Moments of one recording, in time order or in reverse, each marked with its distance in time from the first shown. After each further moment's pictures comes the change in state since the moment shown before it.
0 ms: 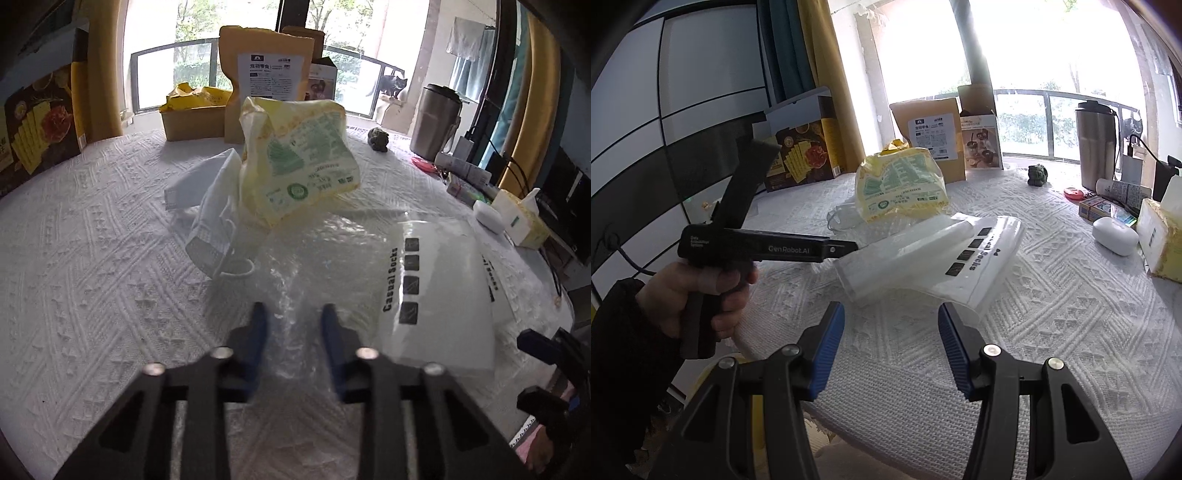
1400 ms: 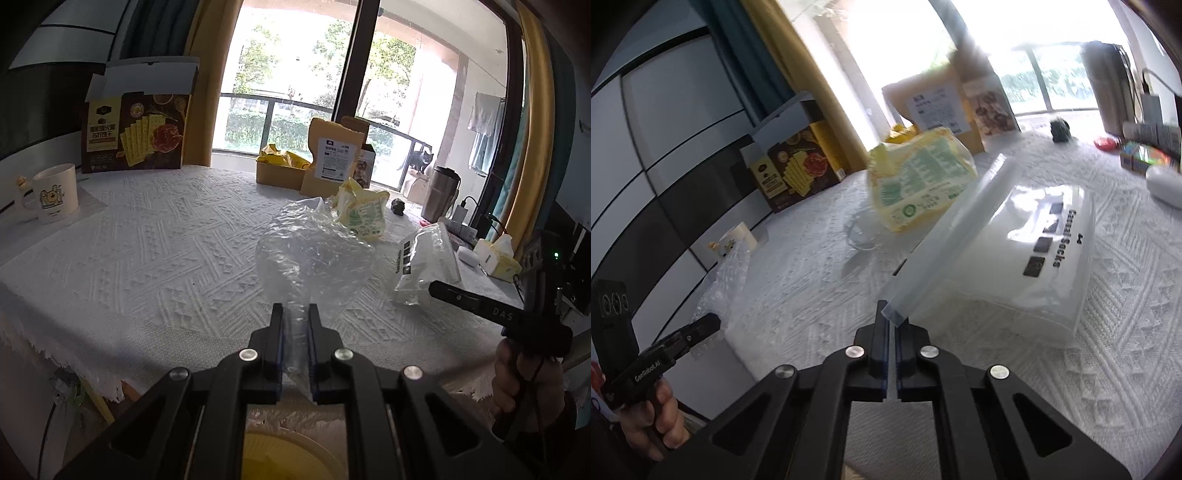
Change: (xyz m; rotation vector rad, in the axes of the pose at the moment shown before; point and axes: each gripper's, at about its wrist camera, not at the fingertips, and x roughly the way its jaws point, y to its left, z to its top) left arm -0.163 0.051 -0.104 -0.155 -0.282 0.087; right arm 0.053 0.022 0.024 0.206 0.023 0.095
